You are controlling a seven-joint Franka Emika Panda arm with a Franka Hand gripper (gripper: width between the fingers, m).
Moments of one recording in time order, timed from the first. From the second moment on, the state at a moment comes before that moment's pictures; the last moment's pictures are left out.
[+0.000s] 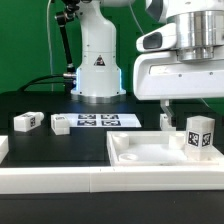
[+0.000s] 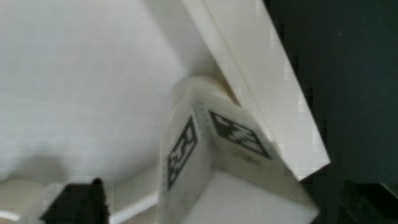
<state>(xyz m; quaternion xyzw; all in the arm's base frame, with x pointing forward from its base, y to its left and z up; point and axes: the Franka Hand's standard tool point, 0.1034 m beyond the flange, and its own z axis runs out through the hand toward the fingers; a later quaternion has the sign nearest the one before) 0.615 0.124 0.079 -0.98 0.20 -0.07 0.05</state>
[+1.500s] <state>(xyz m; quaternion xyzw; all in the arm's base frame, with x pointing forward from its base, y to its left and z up) 0.616 0.119 0.080 -0.99 -0.11 -0.08 0.01</state>
